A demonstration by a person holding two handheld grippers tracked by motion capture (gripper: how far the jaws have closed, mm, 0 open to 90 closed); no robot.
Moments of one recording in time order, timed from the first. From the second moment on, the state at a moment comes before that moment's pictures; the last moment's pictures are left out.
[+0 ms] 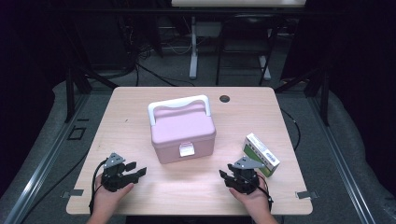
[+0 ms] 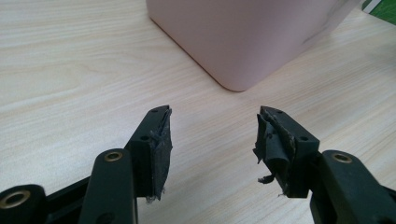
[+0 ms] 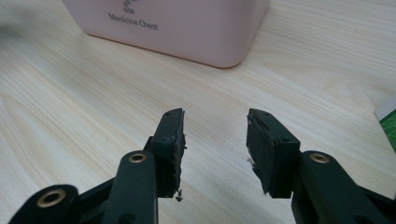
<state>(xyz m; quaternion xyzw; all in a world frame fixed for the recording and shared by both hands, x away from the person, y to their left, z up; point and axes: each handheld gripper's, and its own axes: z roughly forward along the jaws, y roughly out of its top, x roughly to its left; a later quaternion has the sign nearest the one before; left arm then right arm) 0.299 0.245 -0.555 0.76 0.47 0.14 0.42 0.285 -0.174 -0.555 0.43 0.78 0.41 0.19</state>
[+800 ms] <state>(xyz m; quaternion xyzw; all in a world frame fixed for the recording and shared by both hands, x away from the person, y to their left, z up) 0.300 0.241 -0.550 0.75 0.47 0.14 0.44 0.291 -0.175 -0.555 0.46 0.77 0.40 0.19</state>
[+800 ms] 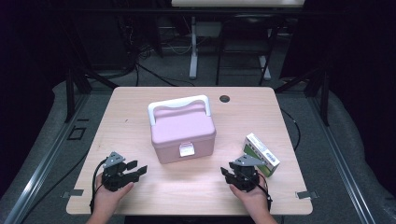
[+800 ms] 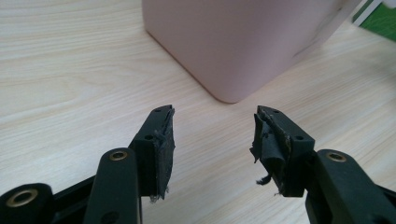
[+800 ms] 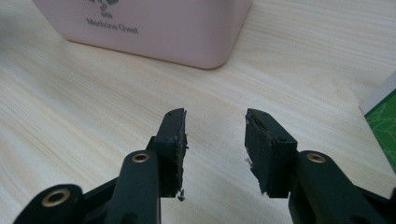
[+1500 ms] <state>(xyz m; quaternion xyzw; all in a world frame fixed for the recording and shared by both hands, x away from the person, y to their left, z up) 0.345 0.230 -0.531 0.74 0.48 0.16 0.44 0.353 -0.160 -0.535 0.49 0.74 0.41 0.22</state>
